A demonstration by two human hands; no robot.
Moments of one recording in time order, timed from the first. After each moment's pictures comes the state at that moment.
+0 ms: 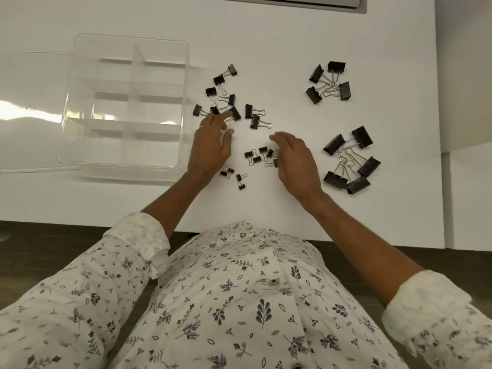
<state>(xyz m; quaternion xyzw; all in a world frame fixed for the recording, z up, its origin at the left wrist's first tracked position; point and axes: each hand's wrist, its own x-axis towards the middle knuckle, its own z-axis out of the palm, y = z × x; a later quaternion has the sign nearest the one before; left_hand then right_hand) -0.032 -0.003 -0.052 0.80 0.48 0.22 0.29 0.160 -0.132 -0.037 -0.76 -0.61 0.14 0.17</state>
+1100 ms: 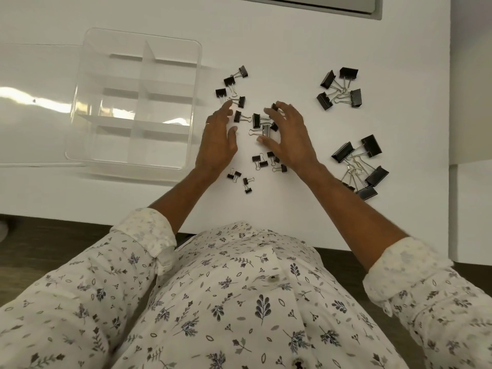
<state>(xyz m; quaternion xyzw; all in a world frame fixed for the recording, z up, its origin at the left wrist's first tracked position) -0.028 0.005 -0.054 0.75 0.50 0.26 0.34 0.172 -0.056 -0.050 -0.74 -0.62 0.20 0.19</state>
